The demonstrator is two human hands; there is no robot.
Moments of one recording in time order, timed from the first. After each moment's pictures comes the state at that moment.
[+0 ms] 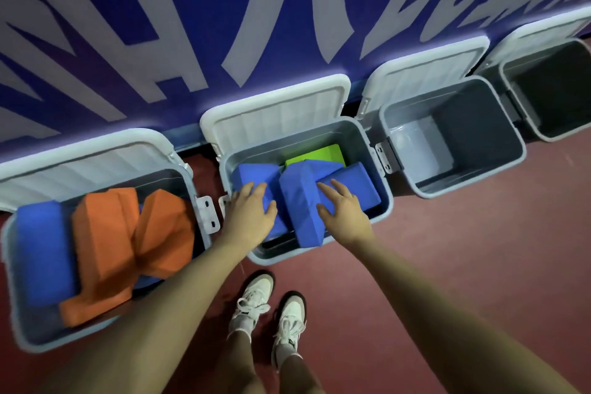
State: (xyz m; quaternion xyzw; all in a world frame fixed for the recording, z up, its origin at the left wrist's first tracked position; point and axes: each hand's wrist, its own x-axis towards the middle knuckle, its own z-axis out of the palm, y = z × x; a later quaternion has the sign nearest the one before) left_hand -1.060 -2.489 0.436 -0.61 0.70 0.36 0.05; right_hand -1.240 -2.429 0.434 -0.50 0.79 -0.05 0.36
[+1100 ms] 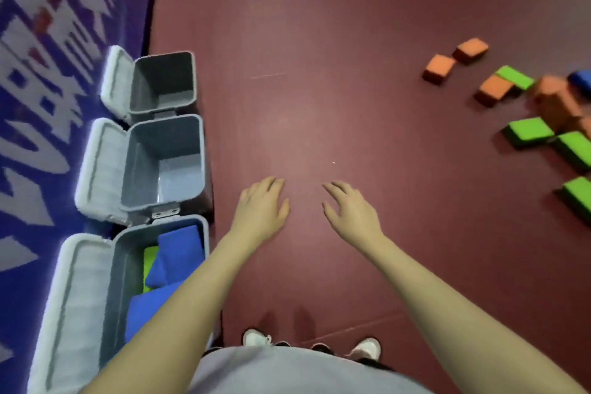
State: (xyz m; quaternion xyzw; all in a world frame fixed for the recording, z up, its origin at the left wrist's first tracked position) left_hand -1.204 -2.165 0.683 0.15 0.97 0.16 0.11; right_hand -1.176 -1.979 0.647 0.02 0.97 -0.22 0.07
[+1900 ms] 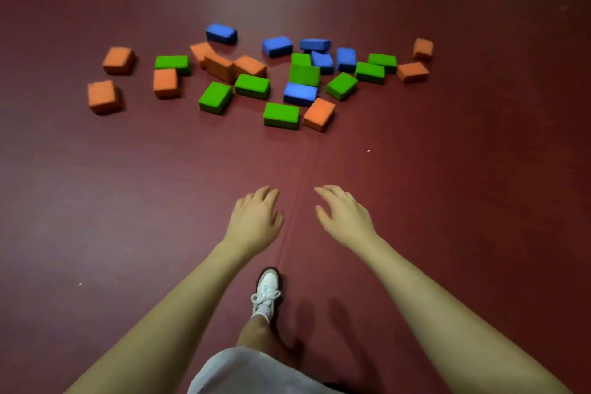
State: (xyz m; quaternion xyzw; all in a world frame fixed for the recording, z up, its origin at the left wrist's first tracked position) left_hand -1.064 -1.565 0.660 0.64 0.75 0.08 0.17; right_hand -0.886 -1.499 0.663 0.51 0.84 -0.19 -0.01
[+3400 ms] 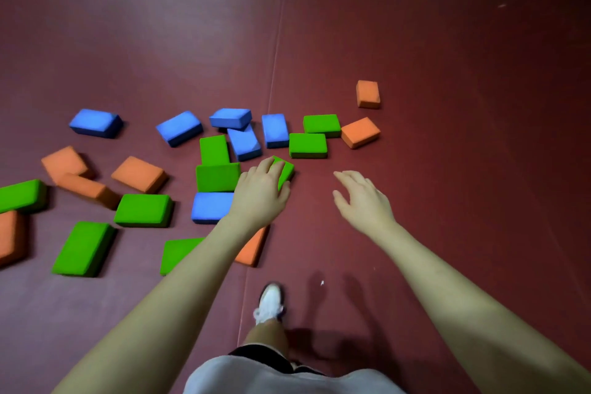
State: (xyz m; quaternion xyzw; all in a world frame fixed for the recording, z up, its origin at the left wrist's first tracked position) left_hand -0.989 -0.599 0.686 0.72 0.67 0.12 0.14; right_hand -0.780 -0.587 0.680 0.63 0.76 -0.15 -0.05
